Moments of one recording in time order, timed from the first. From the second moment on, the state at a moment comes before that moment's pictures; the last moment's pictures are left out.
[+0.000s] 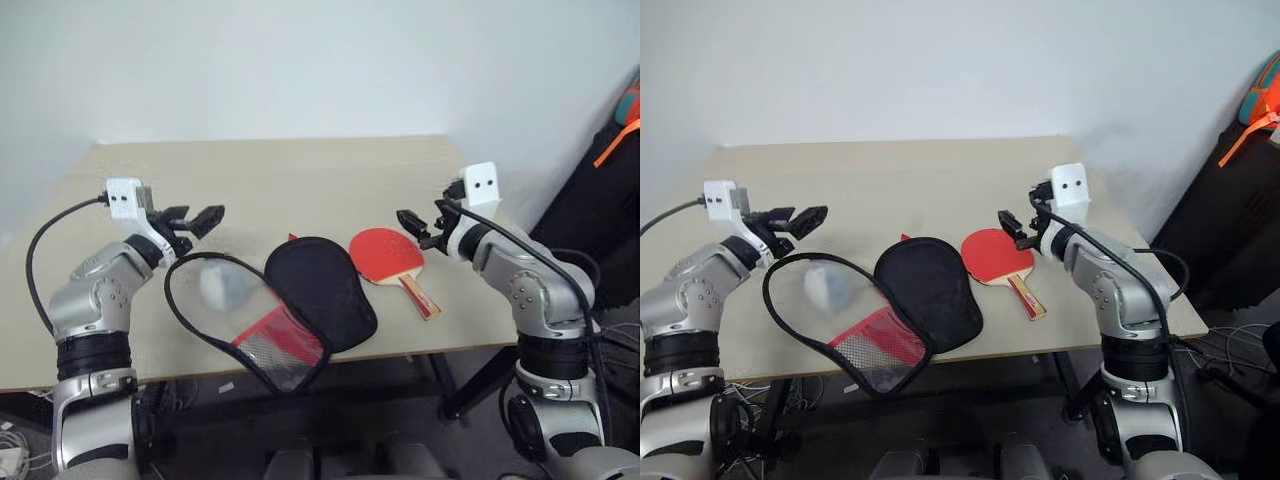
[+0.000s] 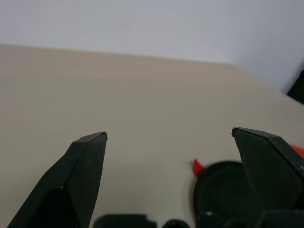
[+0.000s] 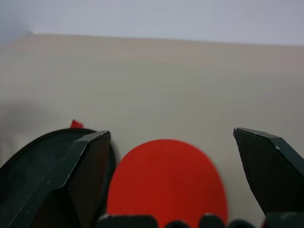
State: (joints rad) left arm -0.45 0.60 0.37 0.27 -0.53 0.59 -0.56; right arm -0.59 -0.26 -0.04 -0.22 0.35 0.98 0.27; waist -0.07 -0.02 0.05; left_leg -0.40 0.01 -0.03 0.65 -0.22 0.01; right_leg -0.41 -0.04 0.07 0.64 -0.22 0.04
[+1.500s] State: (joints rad) left arm -0.47 0.99 0.14 0.16 -0.52 0.67 -1.19; right arm -0.54 -0.56 0.11 -0.12 0.35 1.10 0.53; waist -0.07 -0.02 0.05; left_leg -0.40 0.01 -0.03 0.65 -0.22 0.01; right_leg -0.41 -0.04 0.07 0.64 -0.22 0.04
